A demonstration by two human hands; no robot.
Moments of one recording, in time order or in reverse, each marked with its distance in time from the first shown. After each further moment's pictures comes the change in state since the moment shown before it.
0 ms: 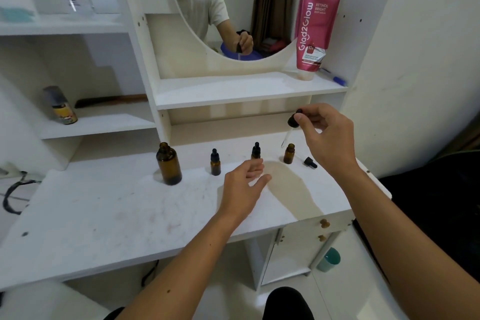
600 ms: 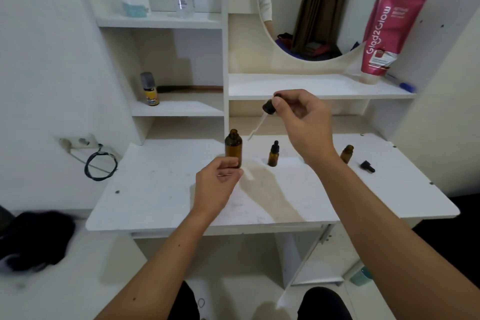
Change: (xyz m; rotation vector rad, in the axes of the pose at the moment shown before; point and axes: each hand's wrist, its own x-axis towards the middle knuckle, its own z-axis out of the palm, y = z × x) left_hand -0.054 -0.029 -0.168 -0.015 0.302 -0.083; right_hand -0.033 -0.125 0.113 0.415 -0.187 0.017
